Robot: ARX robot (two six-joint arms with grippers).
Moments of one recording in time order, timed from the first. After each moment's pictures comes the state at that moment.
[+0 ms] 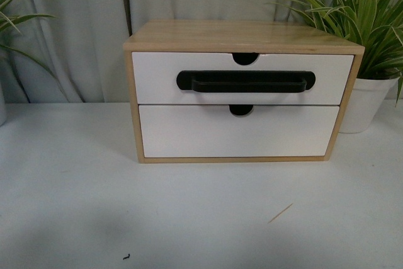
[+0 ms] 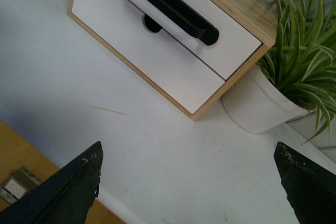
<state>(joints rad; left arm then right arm) -0.54 0.99 0.42 -0.10 -0.89 -1.02 -0.17 0.59 0.24 0.10 -0.59 -0.67</state>
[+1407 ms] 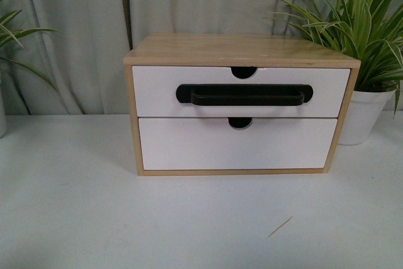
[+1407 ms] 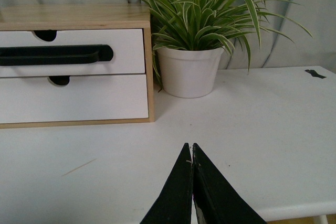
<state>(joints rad) 0.00 0.23 0.01 0.23 0.00 -0.01 0.00 0.00 0.01 0.00 0.00 -0.01</state>
